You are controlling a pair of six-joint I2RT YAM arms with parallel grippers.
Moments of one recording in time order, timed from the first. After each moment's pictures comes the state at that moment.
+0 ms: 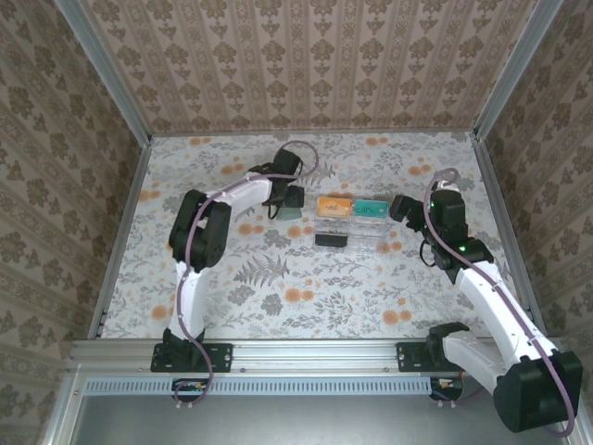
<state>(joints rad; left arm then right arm) -0.57 2.14 1.57 -0.56 -0.11 -0.40 0.15 0.96 0.71 -0.33 0.12 0.47</state>
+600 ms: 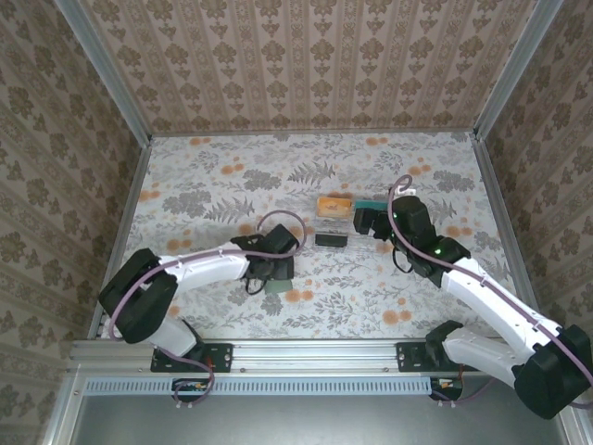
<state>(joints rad) -0.92 1.51 0.79 -0.53 -0.18 -0.81 0.49 1.02 0.75 -0.33 0.22 0.49</state>
